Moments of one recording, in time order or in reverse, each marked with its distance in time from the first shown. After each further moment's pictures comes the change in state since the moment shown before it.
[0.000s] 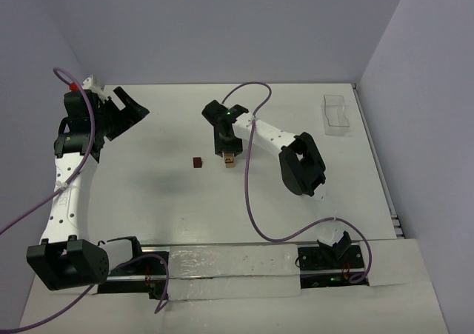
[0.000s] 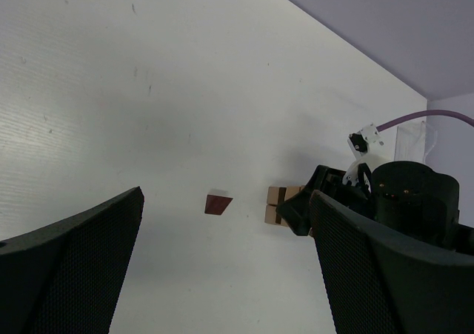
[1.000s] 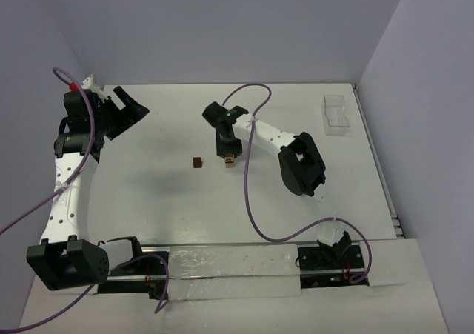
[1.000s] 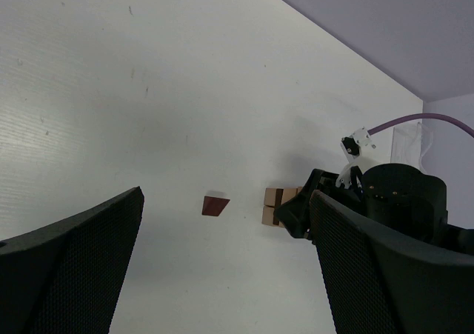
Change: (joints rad) left arm 0.000 0.000 0.000 0.008 0.004 -0.008; right arm 0.000 0.000 -0.019 0.002 0.000 0.000
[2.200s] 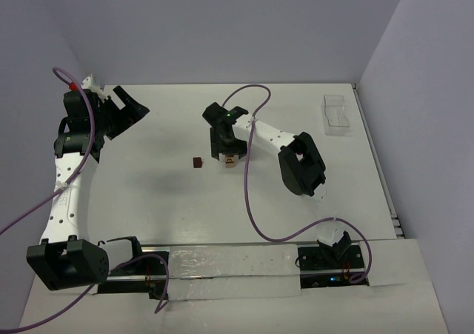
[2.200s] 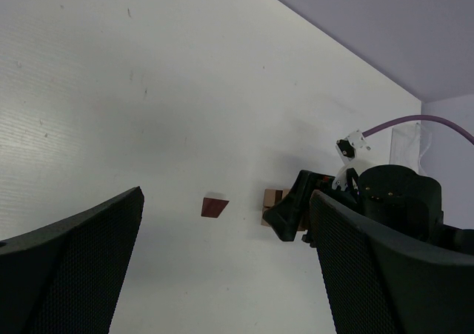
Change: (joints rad) left arm 0.000 0.000 0.000 0.007 0.002 0.000; right arm -0.003 0.000 -0.009 0.001 -0.023 -0.006
